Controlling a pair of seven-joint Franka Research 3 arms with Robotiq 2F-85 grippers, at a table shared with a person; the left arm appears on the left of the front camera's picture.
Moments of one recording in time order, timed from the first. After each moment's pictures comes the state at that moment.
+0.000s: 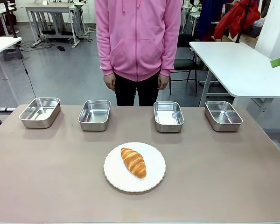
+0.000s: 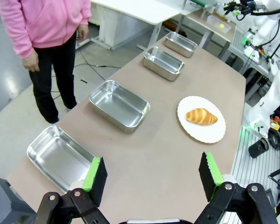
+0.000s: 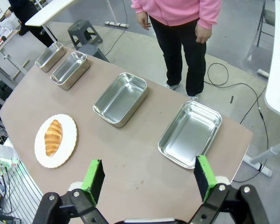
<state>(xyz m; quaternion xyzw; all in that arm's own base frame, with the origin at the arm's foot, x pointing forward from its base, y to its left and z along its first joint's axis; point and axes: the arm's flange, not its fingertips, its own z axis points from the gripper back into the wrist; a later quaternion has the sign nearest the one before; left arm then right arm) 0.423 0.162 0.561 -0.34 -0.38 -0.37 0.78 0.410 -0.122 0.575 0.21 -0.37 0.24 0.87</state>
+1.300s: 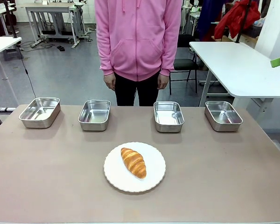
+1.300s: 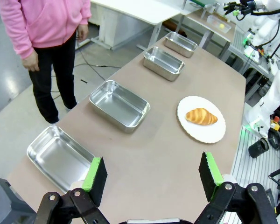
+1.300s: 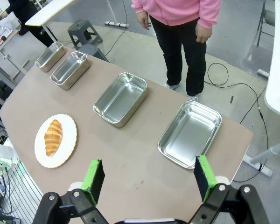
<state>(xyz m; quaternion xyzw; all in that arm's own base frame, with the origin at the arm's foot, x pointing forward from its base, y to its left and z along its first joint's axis) 0.423 0.162 0.561 -0.34 -0.38 -0.37 0.78 0.409 -0.121 0.575 0.21 -0.37 0.24 0.87</state>
